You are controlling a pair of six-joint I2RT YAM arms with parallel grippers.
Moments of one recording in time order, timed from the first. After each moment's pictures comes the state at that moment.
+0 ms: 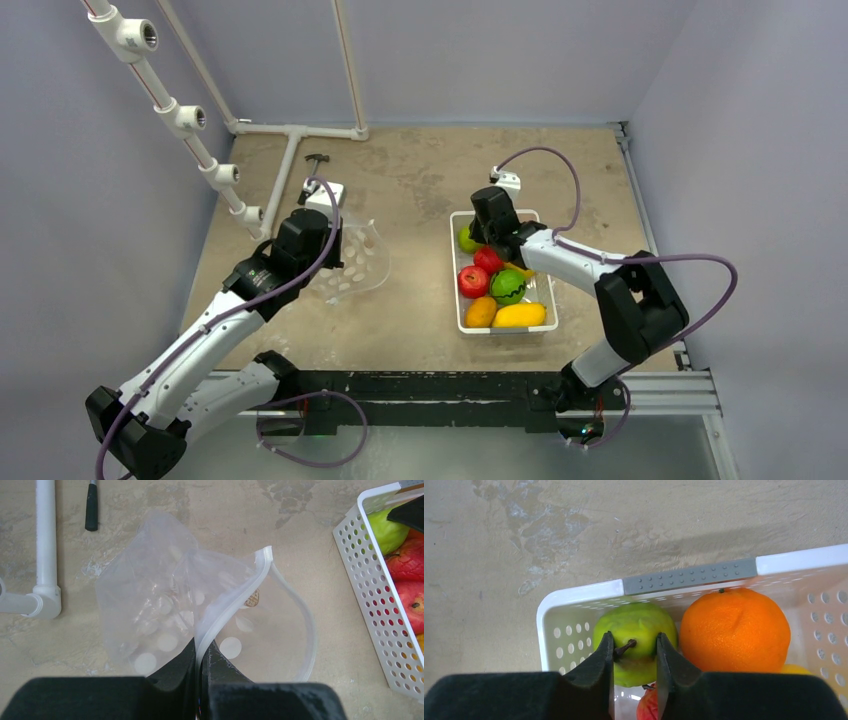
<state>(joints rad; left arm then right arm) -0.59 0.90 0.87 -0.56 -0.33 -0.22 0.58 1.57 0.93 -0.10 0.41 0.60</state>
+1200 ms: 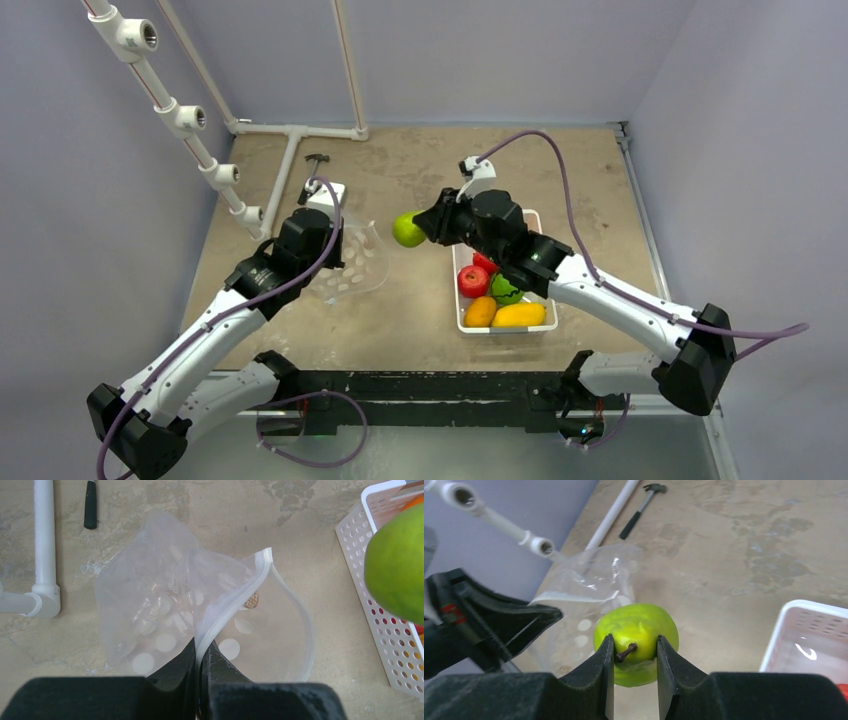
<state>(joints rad) -0.59 0.91 0.87 -0.56 -0.33 -0.22 0.85 1.25 1.04 -0.09 0.20 0.56</state>
